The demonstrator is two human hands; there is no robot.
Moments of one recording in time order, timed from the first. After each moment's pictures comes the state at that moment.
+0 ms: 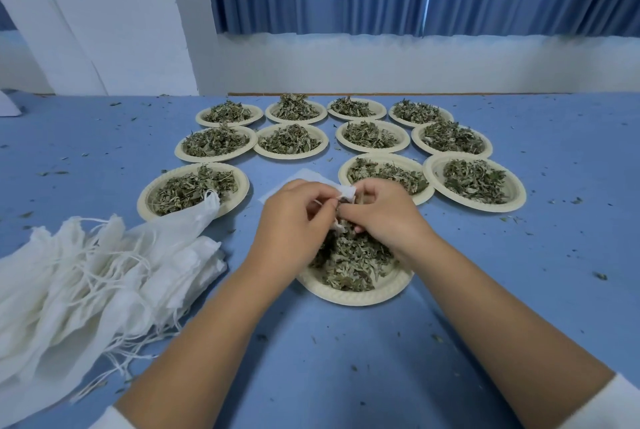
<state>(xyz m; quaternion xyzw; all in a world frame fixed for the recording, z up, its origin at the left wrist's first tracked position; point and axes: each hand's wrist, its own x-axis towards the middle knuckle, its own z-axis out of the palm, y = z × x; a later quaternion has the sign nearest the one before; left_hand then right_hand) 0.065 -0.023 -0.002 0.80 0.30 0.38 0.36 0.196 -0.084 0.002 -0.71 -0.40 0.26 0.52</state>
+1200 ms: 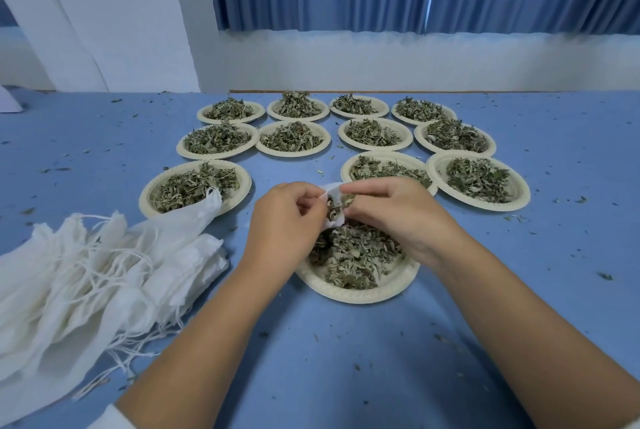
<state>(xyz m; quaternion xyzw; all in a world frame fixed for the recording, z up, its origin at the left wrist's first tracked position) 0.060 -0.020 -0.001 0.77 0.38 0.37 0.37 0.196 -0.099 0.016 -0.67 -0.38 0.33 0.55</state>
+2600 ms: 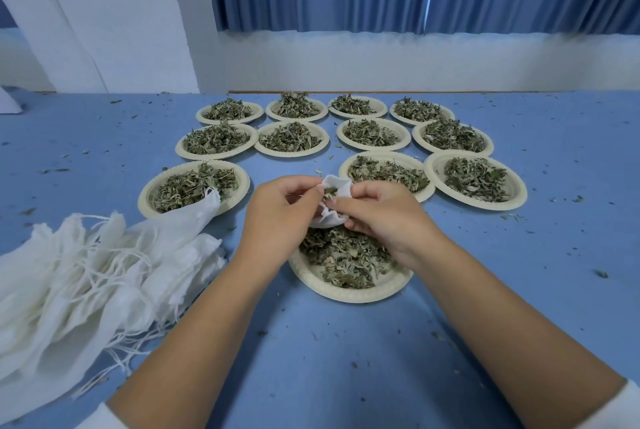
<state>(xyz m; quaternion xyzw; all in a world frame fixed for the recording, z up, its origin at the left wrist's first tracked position) 0.059 -0.021 0.008 0.66 0.36 0.41 0.52 0.191 -0.088 0.005 -0.64 -0.34 0.37 0.58</state>
